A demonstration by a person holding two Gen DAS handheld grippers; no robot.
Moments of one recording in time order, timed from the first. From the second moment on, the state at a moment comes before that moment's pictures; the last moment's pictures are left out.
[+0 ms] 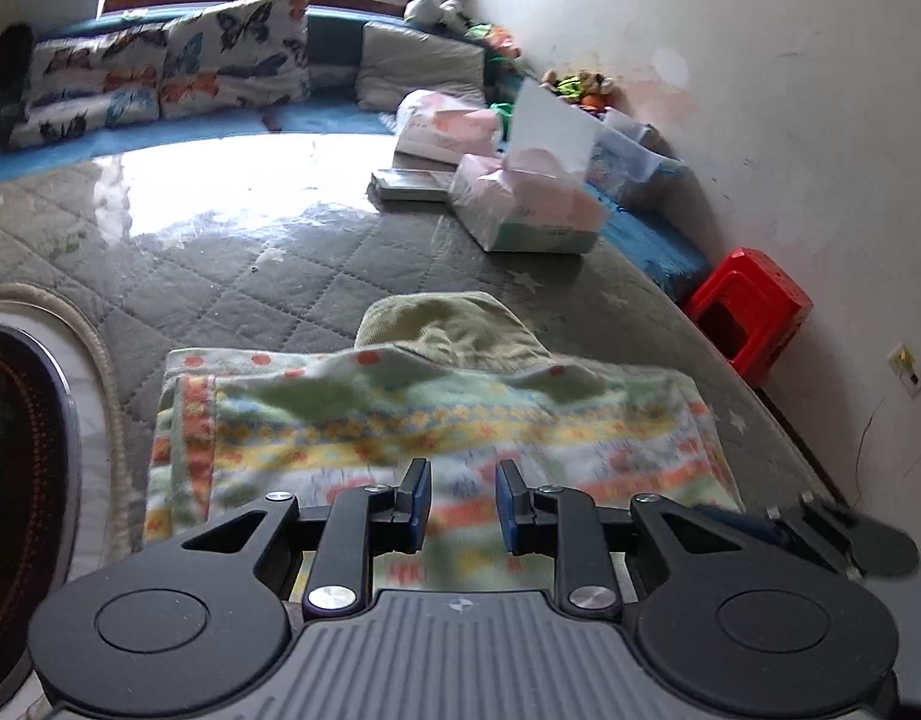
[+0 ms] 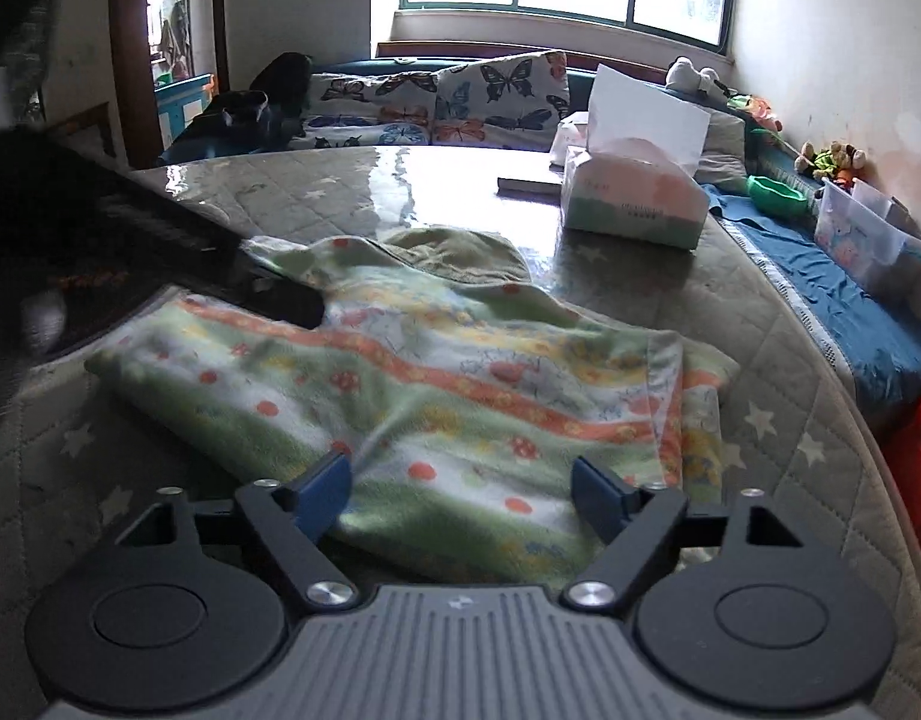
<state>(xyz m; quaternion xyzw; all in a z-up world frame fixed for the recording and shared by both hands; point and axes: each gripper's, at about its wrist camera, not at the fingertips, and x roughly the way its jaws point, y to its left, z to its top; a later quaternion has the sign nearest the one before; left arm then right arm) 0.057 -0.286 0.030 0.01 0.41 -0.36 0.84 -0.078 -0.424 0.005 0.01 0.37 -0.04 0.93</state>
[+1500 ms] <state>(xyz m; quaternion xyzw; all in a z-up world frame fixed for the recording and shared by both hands) -0.001 -0.210 0.021 0.02 0.39 -0.28 0.88 -0.090 -0.419 -0.007 0.01 0.37 -0.05 0.93</state>
